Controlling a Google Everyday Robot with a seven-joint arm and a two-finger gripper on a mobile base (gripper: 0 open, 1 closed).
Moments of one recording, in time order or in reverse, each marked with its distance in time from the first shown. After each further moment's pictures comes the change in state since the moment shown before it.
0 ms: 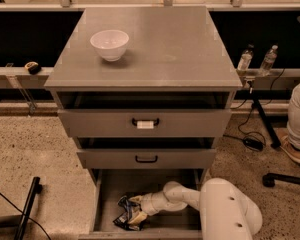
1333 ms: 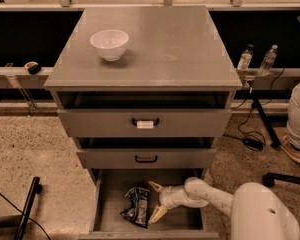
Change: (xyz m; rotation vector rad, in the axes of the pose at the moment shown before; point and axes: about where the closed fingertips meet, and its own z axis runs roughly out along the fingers) arm 0.003 -0.021 -0.108 0.124 0.013 -0.127
